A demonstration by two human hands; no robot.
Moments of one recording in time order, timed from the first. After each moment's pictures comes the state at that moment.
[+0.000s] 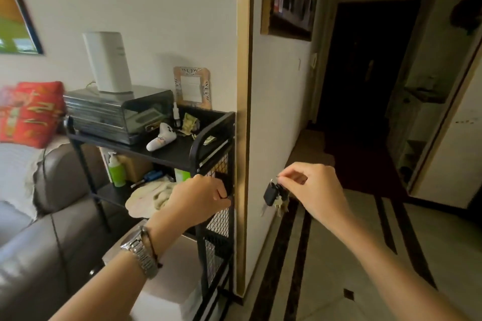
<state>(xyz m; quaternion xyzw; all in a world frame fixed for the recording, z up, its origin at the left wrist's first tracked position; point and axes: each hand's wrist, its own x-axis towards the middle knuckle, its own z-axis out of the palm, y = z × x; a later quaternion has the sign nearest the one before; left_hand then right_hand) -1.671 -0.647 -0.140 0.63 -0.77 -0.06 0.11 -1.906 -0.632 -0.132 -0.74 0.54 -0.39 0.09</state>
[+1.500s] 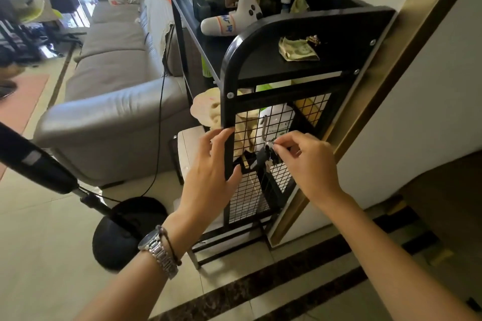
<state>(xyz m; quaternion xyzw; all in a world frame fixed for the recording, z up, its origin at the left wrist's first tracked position) -1.703 -0.745 -0.335 0.81 -0.44 0.07 0.38 -1.815 -0.894 -0.309 -0.89 0.23 -0.32 0.22</state>
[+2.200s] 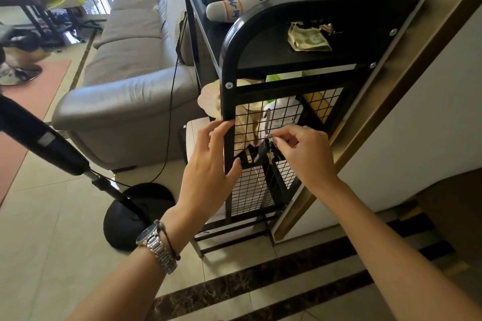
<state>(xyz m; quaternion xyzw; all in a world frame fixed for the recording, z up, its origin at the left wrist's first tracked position) -1.706 -0.752 -0.342 0.82 -0.41 0.10 0.38 -1.796 -0.916 -0.324 -0.90 0.20 -0.28 0.25</state>
